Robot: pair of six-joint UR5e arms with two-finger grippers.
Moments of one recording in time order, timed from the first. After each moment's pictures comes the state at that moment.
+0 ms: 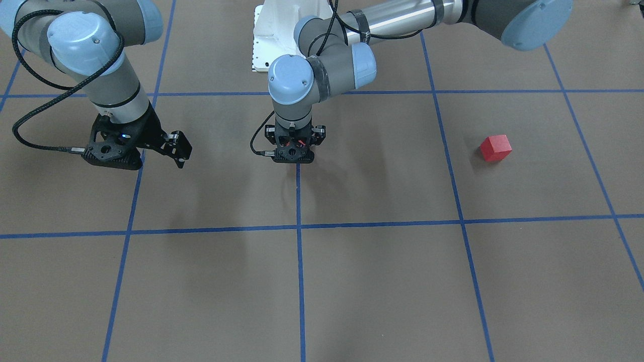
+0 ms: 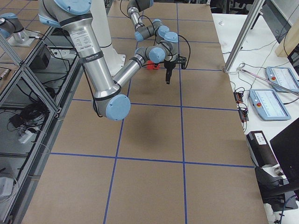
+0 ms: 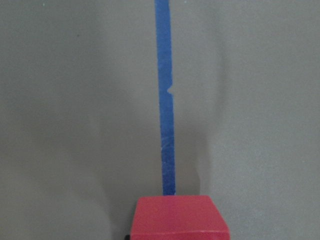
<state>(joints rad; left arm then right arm) -0.48 -2.52 -1.33 -1.54 -2.03 -1.15 0.79 -1.14 1.88 -1.71 2.01 1.11</state>
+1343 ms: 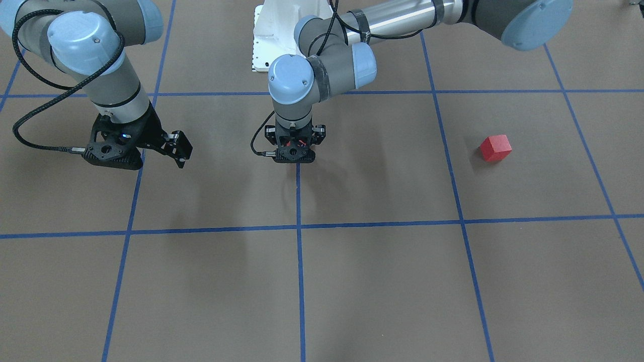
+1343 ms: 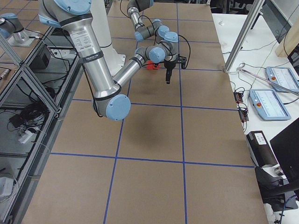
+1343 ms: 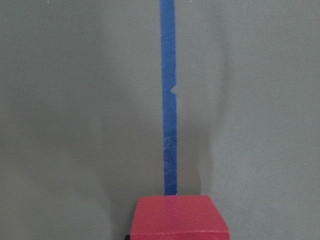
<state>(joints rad) -0.48 -2.52 -1.33 -1.55 -2.03 -1.17 0.79 -1.13 1.88 -1.71 2.01 1.10</state>
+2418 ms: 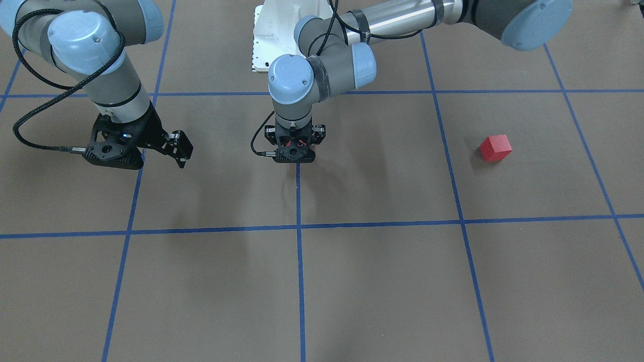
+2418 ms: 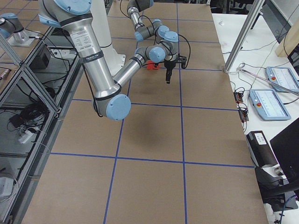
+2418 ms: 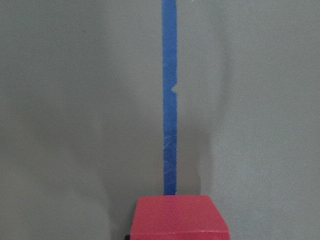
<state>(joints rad) -0.48 -2.52 -1.33 -1.55 -2.03 -1.18 0.79 -1.13 1.88 -1.71 2.02 1.11</state>
